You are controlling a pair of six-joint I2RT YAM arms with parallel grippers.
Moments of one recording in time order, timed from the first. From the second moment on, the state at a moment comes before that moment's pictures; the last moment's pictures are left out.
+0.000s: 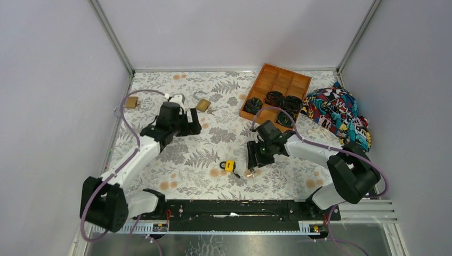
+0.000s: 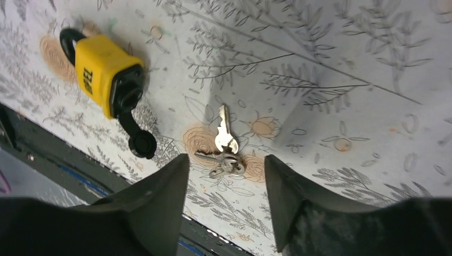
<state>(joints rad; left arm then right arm) -0.34 1.15 0.76 -0.30 0.02 -0.42 0.66 1.50 0.76 -0.43 -0.31 0.44</state>
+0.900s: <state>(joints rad) -0.17 2.27 1.78 -0.59 0.16 0.19 0.66 1.44 0.92 -0.62 -0.10 0.43</state>
